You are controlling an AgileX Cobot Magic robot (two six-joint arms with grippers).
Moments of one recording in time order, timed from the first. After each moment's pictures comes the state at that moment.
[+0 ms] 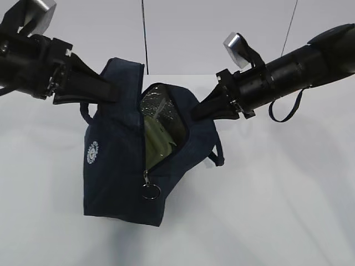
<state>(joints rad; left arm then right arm) -0.18 1.57 -1.05 -1.21 1.00 0.87 0.14 2.06 -1.44 1.21 1.17 -0.91</state>
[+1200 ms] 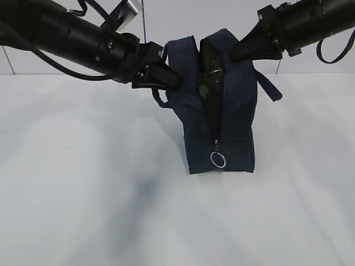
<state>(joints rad) -0.38 1.93 -1.43 -1.20 0.86 0.87 0.04 1.87 -1.56 1.06 1.12 -0.84</state>
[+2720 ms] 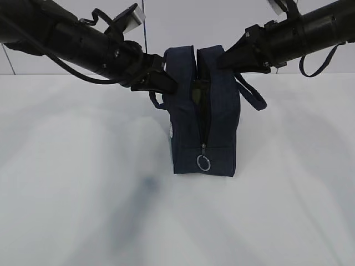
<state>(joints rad) -0.38 2.00 -1.49 -1.12 0.76 0.87 0.04 1.98 -1.57 1.15 1.06 -0.95</state>
